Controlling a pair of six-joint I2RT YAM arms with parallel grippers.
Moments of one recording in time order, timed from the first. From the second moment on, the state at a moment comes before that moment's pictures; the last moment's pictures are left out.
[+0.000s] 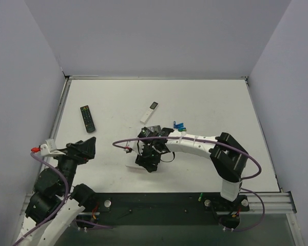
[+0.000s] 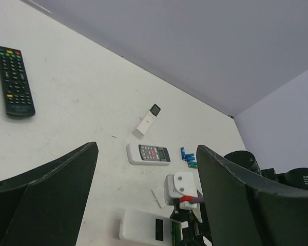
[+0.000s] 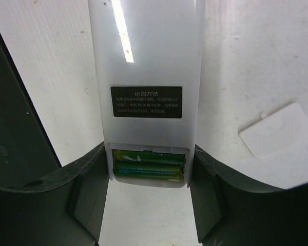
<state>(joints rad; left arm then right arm) -0.60 0.10 0.62 -0.53 -0.48 -0.72 1.01 1.77 1.22 -0.64 -0.26 -0.29</state>
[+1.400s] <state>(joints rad) -0.60 0.01 0.61 -0.67 -0.59 -0.42 0.84 1.95 1.43 -0.82 -0.24 -0.76</state>
